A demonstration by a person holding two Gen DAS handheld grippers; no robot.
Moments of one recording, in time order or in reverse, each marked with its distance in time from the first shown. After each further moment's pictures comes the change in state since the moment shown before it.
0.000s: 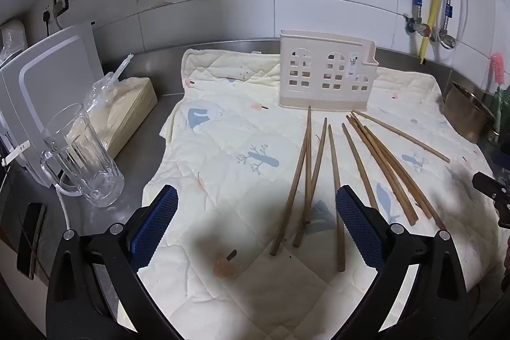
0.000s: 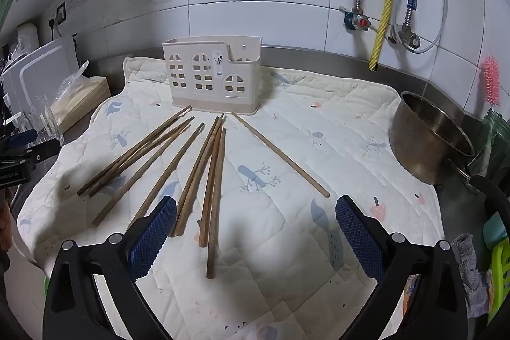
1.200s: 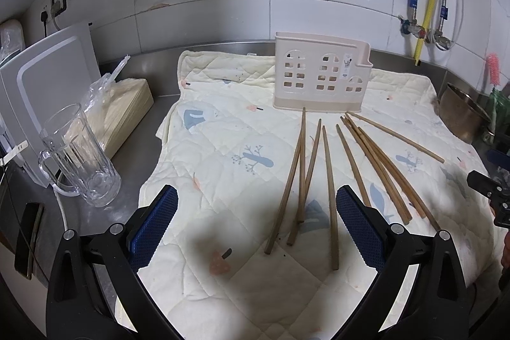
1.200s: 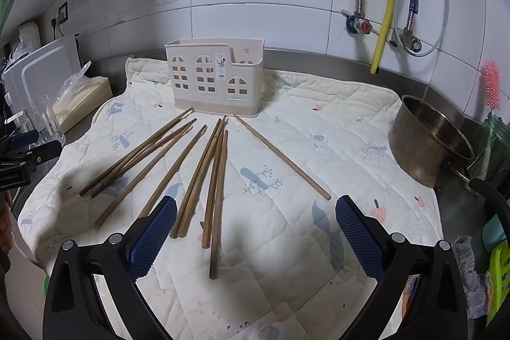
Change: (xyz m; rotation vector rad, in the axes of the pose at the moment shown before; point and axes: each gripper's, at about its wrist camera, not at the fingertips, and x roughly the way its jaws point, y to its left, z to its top) left arm -0.006 -0.003 -0.001 0.001 -0.009 -0.022; right arm -0.005 0.003 0.003 -0.010 -0.010 -0.004
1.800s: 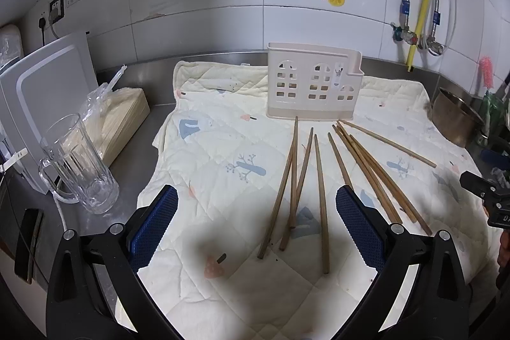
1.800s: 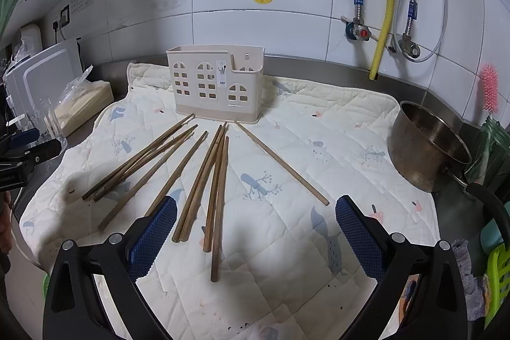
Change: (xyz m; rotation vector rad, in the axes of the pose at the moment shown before) left arm -0.010 -0.003 0.005 0.008 -0.029 -0.022; right arm -0.006 -0.001 0.004 -0.004 -0.020 0.001
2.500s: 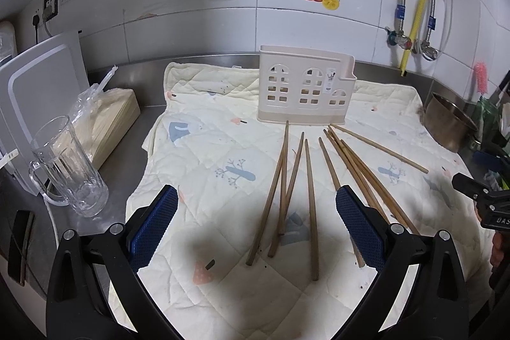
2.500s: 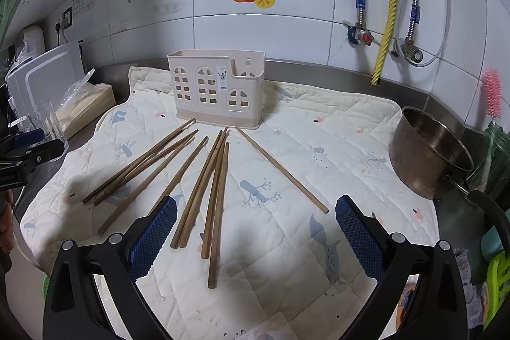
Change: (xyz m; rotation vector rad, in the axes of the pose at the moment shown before) left arm 0.005 -0.002 0.005 -0.013 -0.001 -0.040; right arm 0.003 -0.003 0.006 -0.003 -0.009 0.016
